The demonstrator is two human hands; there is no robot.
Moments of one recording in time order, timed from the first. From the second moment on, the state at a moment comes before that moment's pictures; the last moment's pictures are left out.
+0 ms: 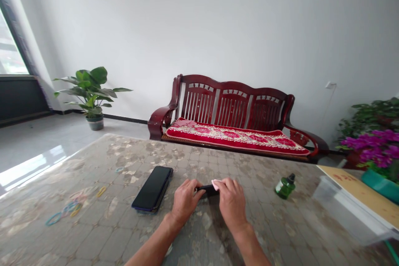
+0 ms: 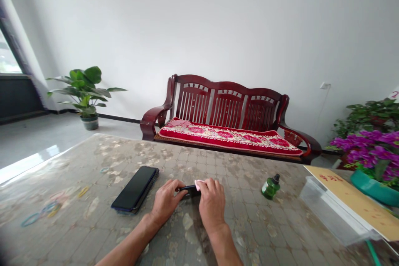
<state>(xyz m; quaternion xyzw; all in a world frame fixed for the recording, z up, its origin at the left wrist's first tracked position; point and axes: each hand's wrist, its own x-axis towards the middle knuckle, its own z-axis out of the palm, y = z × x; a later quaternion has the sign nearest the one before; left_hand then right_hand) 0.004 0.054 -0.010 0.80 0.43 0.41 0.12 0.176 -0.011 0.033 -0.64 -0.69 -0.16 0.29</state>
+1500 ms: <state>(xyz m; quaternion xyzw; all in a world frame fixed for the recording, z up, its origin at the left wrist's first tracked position) 0.053 0.059 0.047 0.90 0.37 0.23 0.00 0.217 0.003 -0.013 -0.64 -0.53 0.05 0.56</state>
